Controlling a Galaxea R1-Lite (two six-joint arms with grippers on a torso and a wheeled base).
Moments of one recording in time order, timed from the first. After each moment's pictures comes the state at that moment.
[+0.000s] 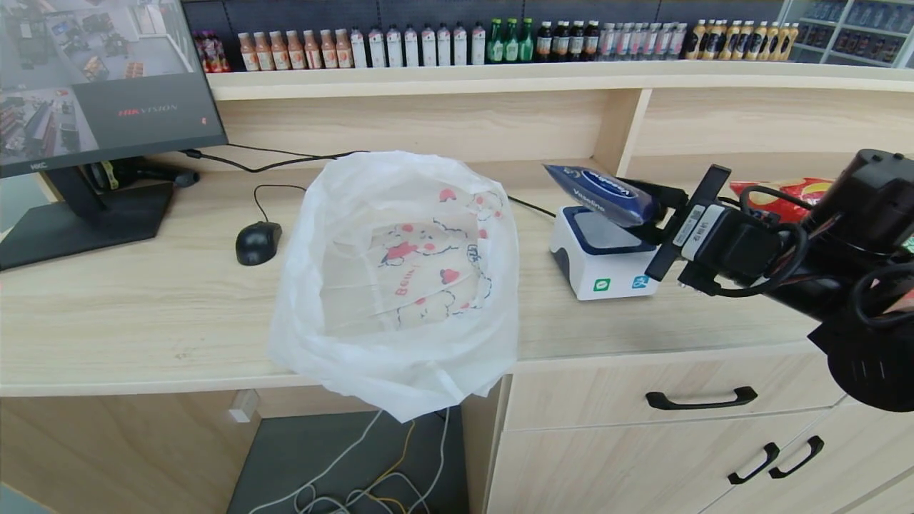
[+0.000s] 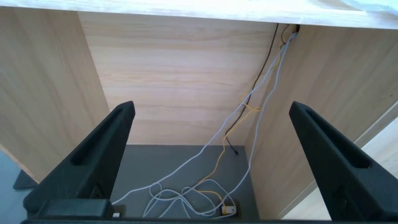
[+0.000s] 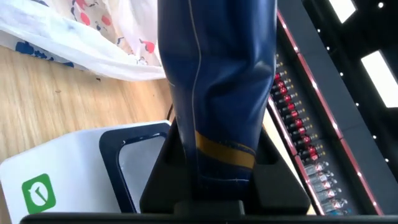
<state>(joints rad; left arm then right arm) 0.00 0.00 0.00 0.00 0.00 0.00 0.28 1.74 -0.83 -1.17 0.58 -1.11</state>
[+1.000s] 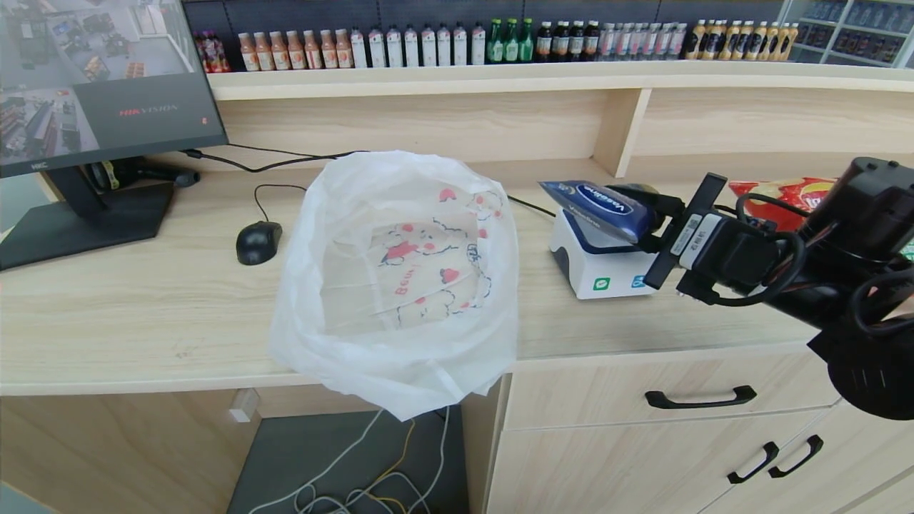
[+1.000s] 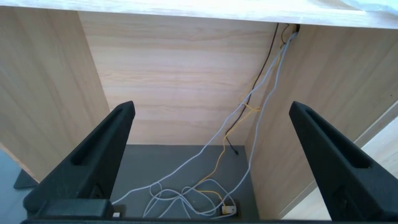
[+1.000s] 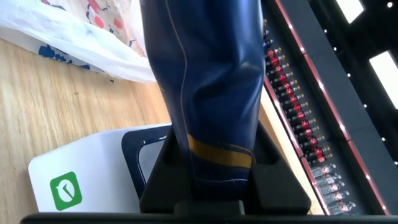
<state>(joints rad) 0.00 0.00 0.00 0.00 0.00 0.00 0.29 1.74 -0.81 -1.17 0.58 -1.11</state>
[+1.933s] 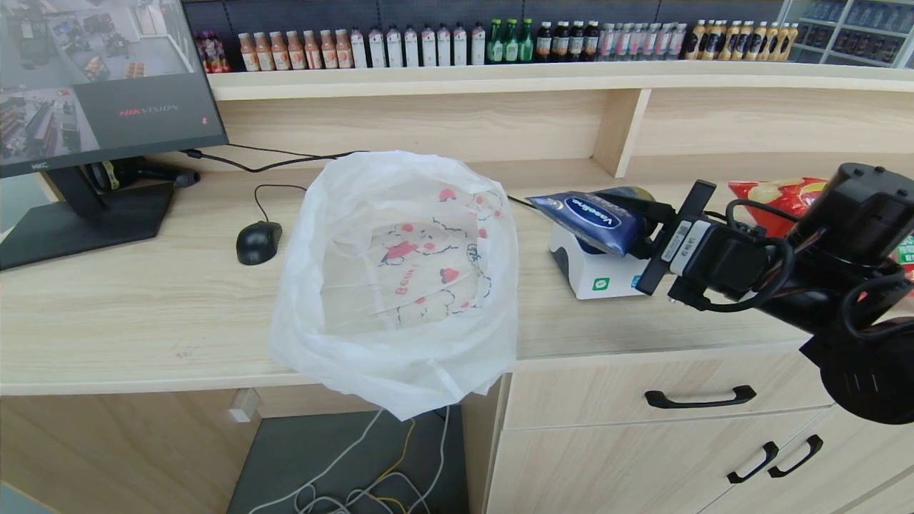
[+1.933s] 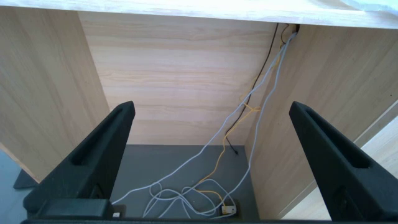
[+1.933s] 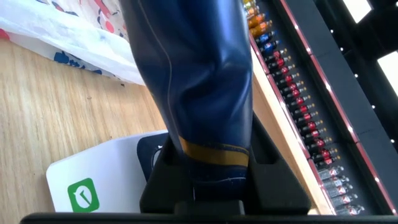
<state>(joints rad) 0.00 0.00 0.00 0.00 0.00 0.00 0.31 1.75 -0.80 -1.17 0.58 -1.10</state>
